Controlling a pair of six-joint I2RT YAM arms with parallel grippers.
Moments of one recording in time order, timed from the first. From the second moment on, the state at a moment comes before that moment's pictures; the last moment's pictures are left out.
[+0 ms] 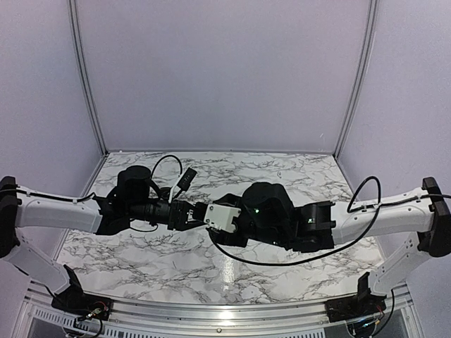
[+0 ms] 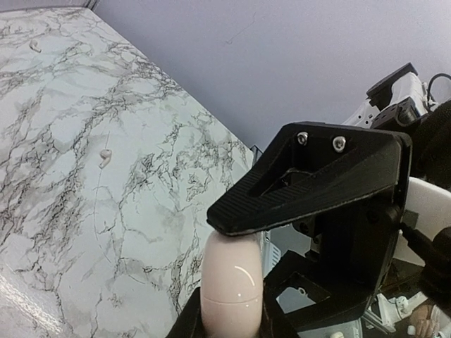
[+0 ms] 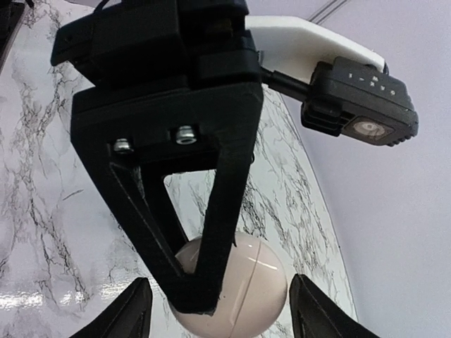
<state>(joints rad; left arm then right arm) -0.83 1.43 0.71 0.45 0.72 -0.60 1.27 1.49 1.02 0.00 0.35 -0.55</state>
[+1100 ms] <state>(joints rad) -0.96 1.17 0.57 0.50 0.48 -0.17 1.02 1.41 1.07 0.03 -0.42 -0.14</state>
